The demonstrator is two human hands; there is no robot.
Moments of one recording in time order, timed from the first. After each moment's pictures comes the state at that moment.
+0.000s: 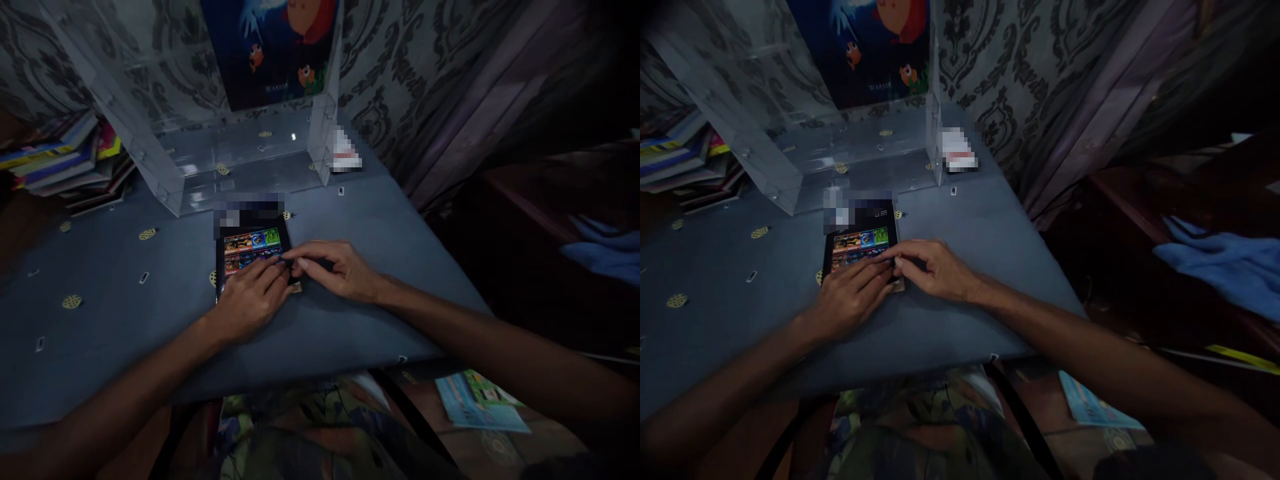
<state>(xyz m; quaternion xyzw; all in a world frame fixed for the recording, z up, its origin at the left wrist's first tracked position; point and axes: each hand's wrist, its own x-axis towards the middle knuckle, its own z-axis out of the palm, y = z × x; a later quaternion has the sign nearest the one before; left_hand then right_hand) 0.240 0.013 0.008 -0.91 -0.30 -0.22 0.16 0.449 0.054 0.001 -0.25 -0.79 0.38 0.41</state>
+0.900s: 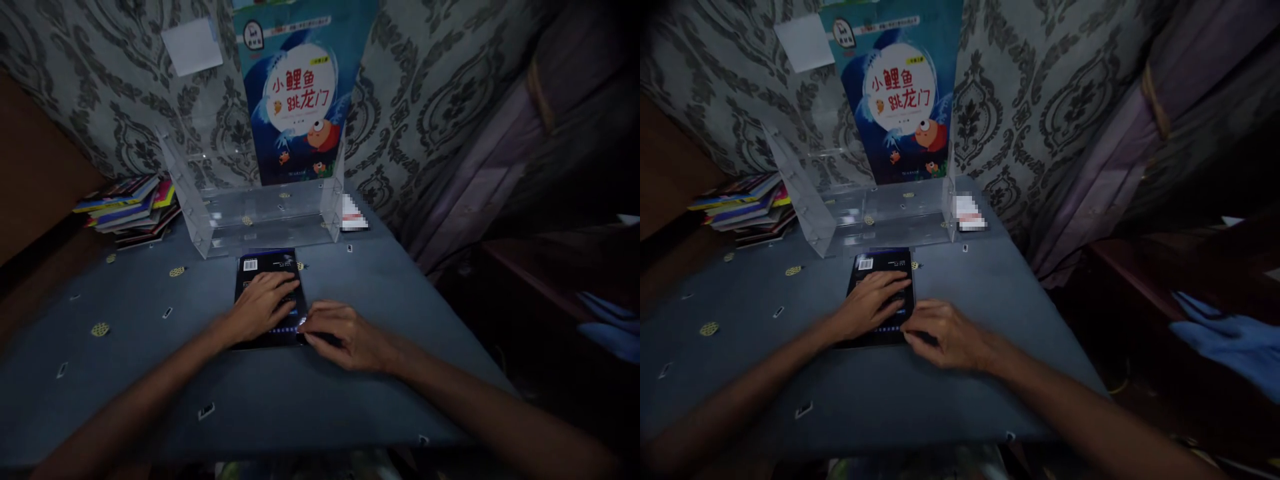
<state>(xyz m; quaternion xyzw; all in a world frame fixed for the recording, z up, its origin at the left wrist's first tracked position) 0.223 0.070 0.010 -0.90 -0.39 -0.18 -0.03 0.450 0.051 0.006 -0.15 -0.89 0.23 0.37</state>
